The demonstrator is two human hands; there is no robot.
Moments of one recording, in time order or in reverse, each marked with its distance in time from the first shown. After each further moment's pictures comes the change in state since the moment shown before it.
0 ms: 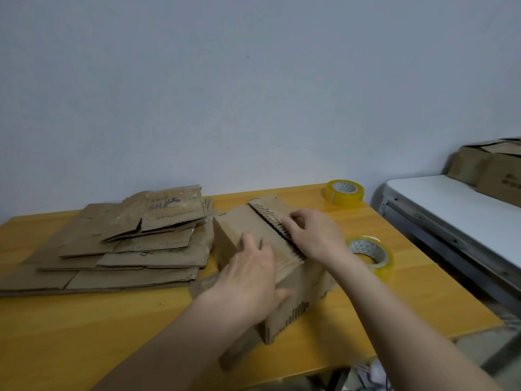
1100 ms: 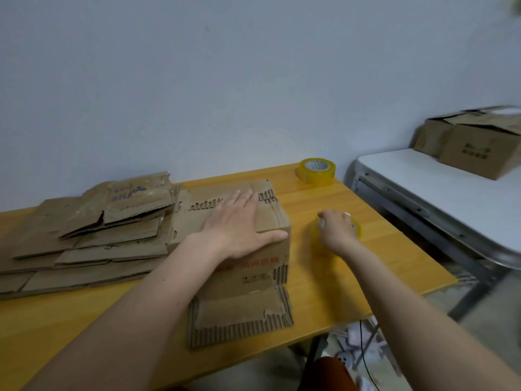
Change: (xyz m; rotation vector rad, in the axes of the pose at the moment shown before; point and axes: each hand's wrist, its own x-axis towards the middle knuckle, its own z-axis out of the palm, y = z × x) left_hand 0.081 0.001 0.013 0.119 -0.003 0.179; right_hand 0.004 0.118 0.011 -0.086 -0.080 0.293
